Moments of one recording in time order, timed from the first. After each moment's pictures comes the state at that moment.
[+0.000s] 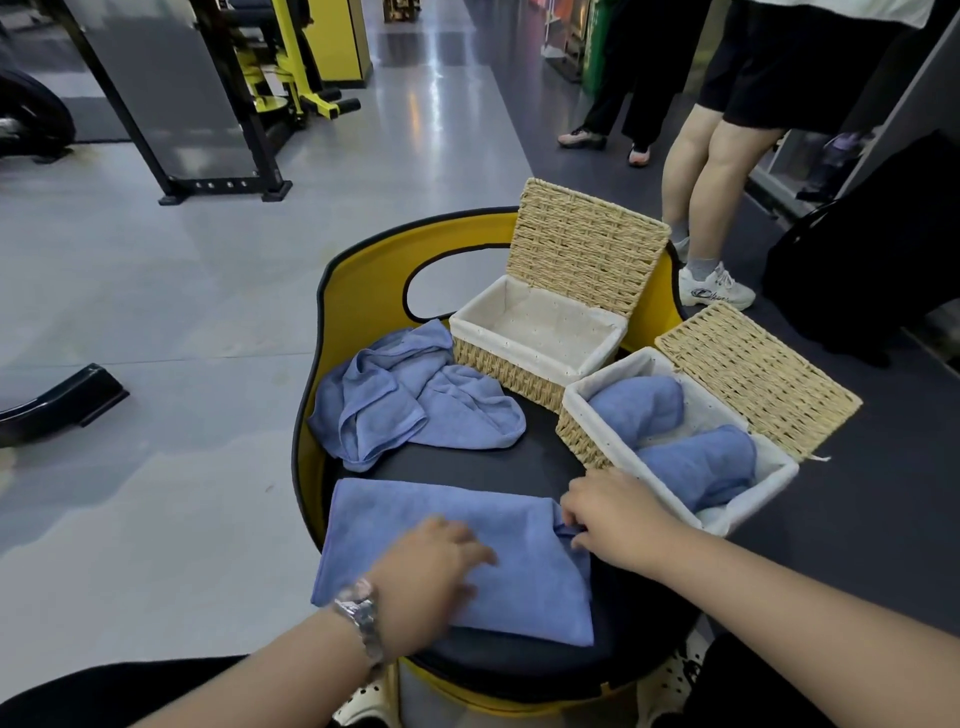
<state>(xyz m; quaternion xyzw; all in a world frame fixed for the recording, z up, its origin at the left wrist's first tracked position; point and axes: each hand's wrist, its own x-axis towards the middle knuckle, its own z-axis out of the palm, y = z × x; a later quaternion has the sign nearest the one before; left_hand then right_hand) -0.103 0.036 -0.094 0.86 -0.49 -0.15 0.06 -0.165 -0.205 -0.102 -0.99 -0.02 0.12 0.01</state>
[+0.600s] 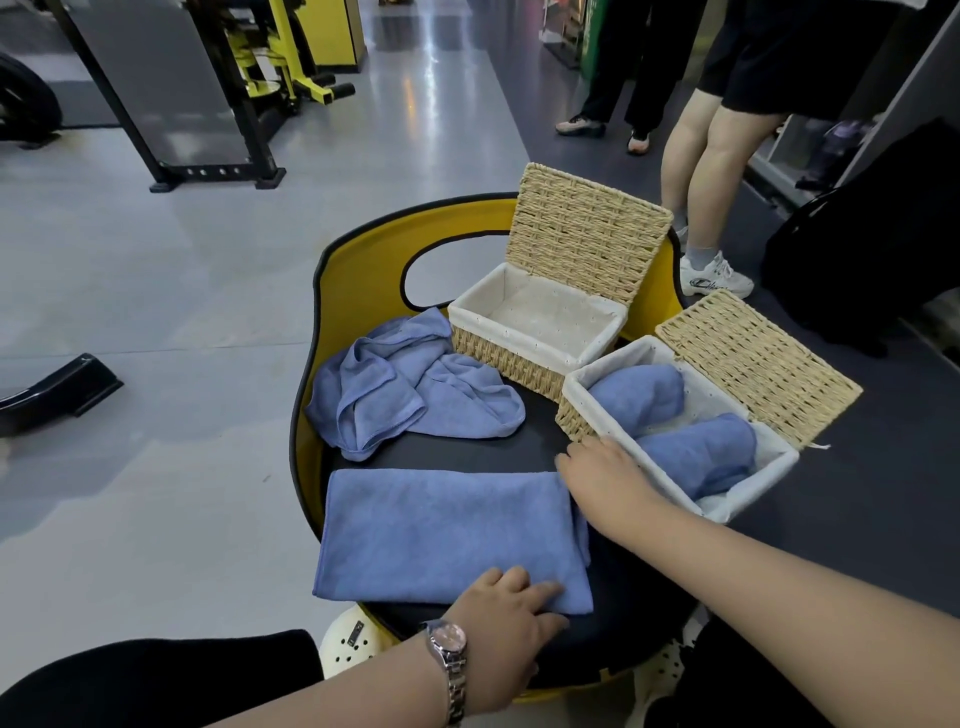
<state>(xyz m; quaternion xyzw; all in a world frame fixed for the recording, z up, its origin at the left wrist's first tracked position) -0.157 0.006 -0.133 0.74 -0.65 -0.16 -0.05 -0.144 -0.201 -0.114 -0.99 0.01 0.10 -0.14</state>
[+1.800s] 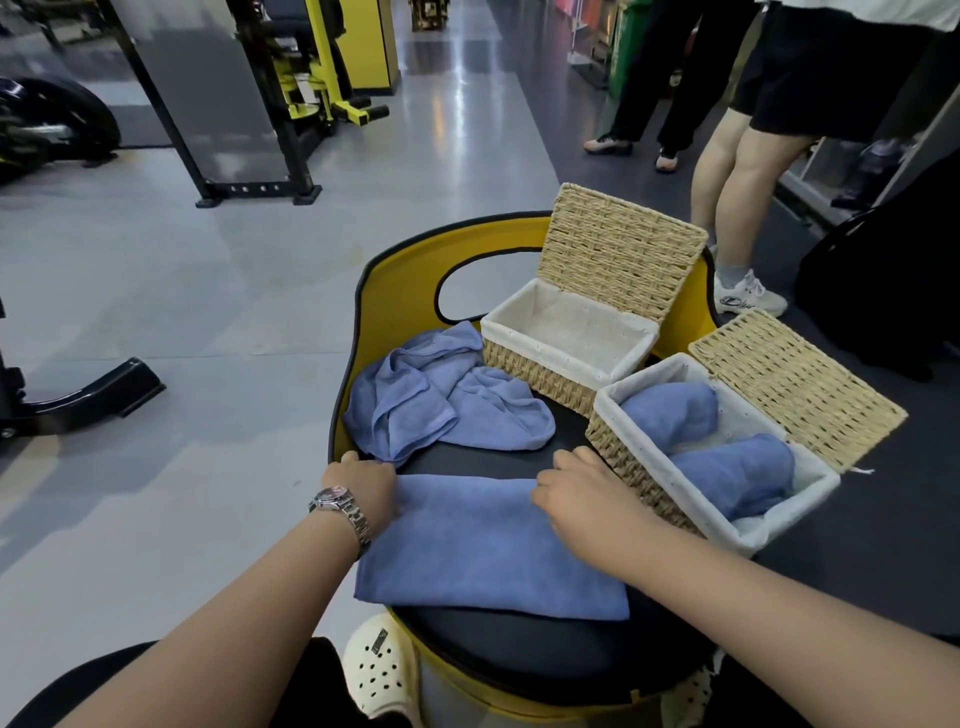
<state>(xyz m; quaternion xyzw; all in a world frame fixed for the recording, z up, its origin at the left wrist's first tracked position) 0.001 0.074 -0.105 0.95 -0.24 -0.15 -0.15 -0.138 -0.152 -0.093 -0.98 -0.14 0.01 -0.14</state>
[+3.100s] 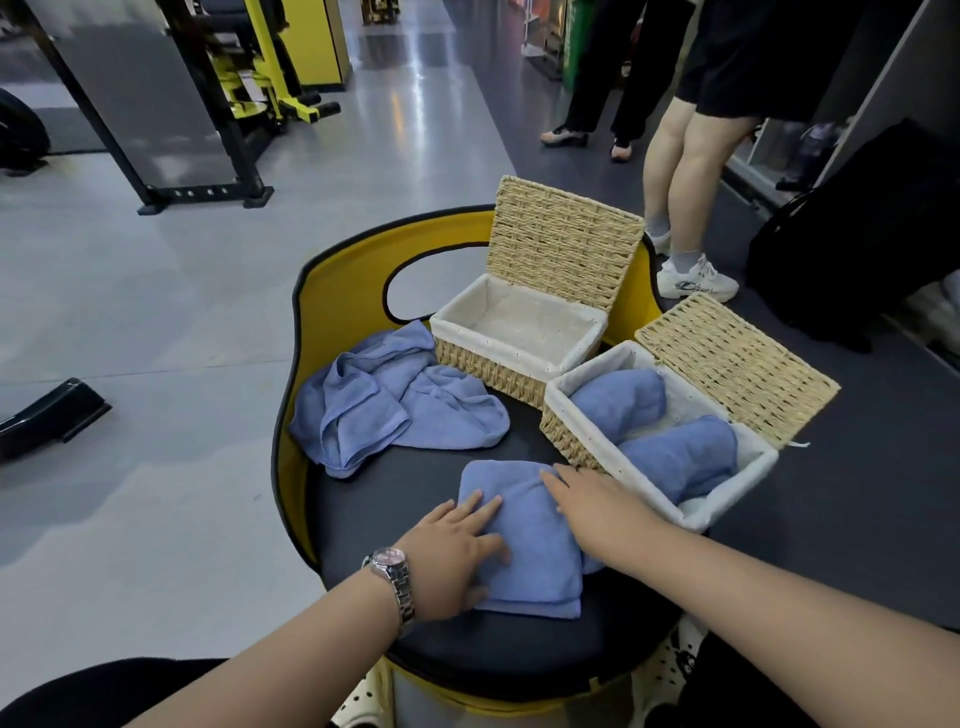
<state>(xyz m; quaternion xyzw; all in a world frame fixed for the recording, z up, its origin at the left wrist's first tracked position) -0.087 -0.002 -0.127 0.81 -0.56 -0.18 -0.04 -0.163 -0.212 -0.134 -0.99 0.04 0.13 -0.03</state>
